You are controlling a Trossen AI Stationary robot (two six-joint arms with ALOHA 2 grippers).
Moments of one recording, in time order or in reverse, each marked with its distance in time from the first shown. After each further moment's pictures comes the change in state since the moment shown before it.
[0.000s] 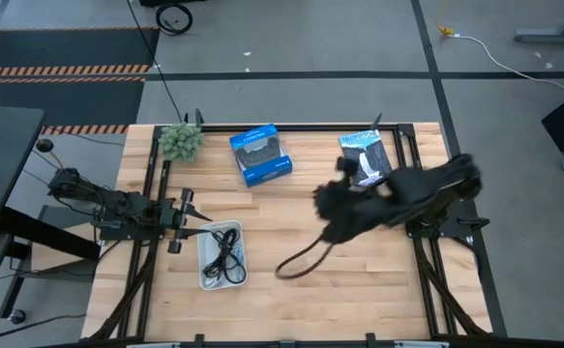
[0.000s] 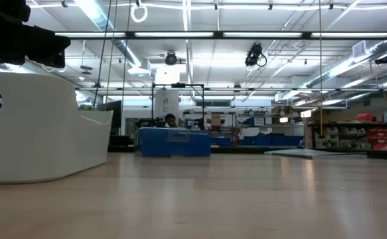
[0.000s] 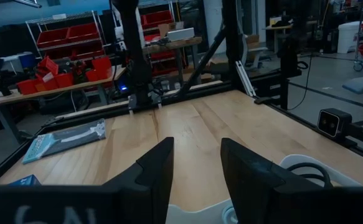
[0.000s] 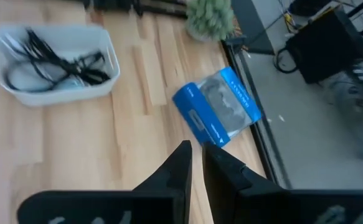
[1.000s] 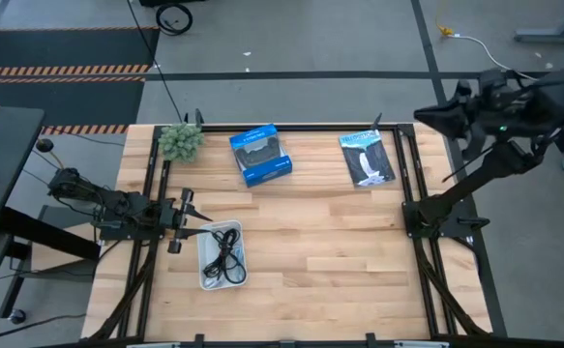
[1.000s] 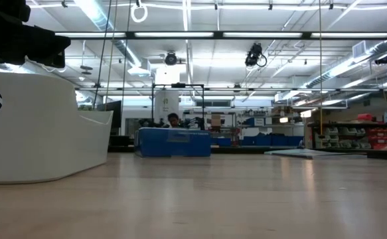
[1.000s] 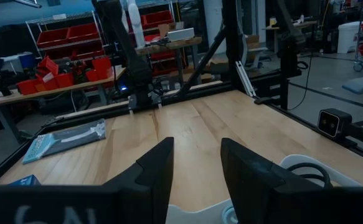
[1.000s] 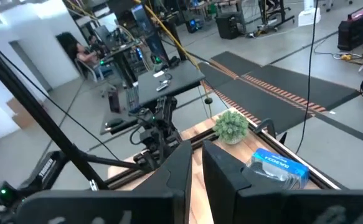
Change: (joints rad) left arm 0.000 0.000 0.000 0.000 0.000 0.000; right arm 0.002 -0.636 0.001 0.205 -0.080 0.170
